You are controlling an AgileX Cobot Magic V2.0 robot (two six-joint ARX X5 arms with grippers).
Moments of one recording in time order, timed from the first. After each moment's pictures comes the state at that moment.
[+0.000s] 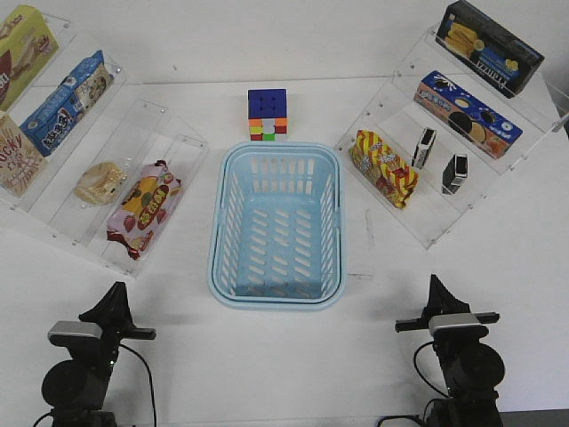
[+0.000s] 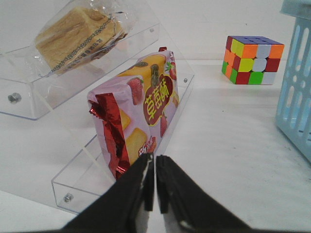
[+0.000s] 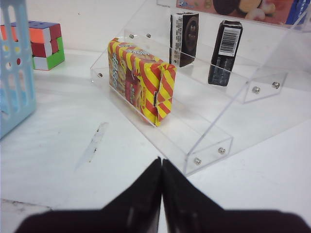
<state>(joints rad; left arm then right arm) -0.09 0.01 0.03 0.06 0.00 -0.04 0.03 0.00 0.01 -0.11 0.00 -0.06</state>
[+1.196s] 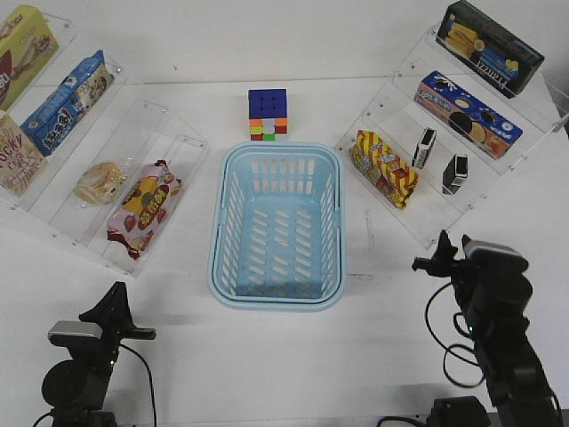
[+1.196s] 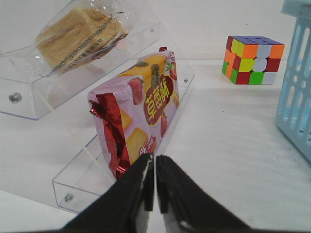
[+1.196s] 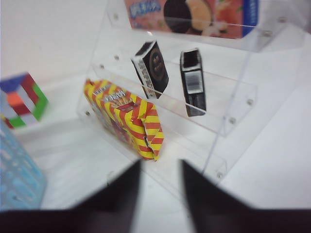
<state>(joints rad) -0.09 0.01 0.03 0.06 0.00 -0.04 0.03 0.66 0.65 -0.32 0.08 0.27</state>
